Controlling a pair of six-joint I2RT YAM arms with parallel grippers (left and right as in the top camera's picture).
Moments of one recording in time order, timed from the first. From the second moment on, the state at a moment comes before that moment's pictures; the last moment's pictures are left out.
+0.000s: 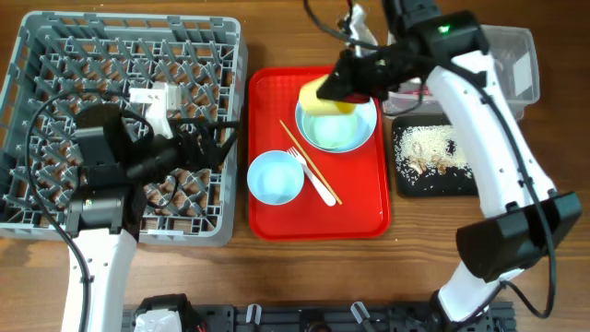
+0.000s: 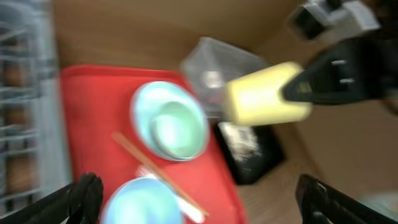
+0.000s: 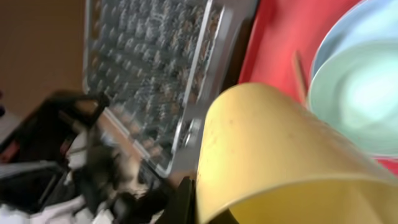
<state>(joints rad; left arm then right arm) 0.08 1.07 0.88 -0.40 0.85 -0.27 0.30 1.88 1.95 -1.30 -0.75 0.21</state>
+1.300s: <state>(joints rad) 0.00 1.13 0.88 -0.30 1.12 -0.27 0.18 1.34 1.11 -0.50 -1.24 0.45</state>
